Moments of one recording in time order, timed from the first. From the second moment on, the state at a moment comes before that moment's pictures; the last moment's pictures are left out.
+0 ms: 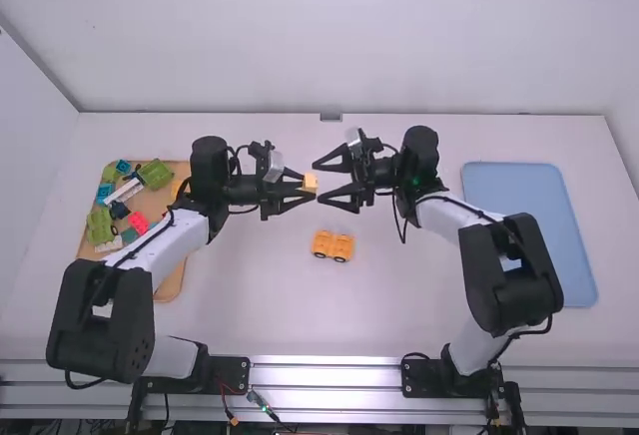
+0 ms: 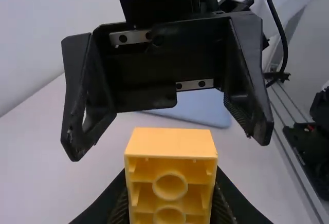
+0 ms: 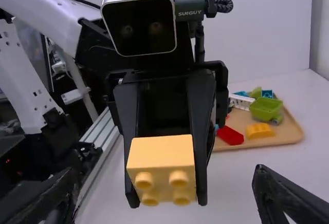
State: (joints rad) left arm -0.12 1.49 0.80 0.34 1.28 0.24; right arm 0.30 1.79 0.94 0.86 -1.45 0.23
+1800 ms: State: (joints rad) left arm -0.12 1.49 0.80 0.35 1.25 0.25; right arm 0.36 1.79 0.95 0.88 -1.35 0.23
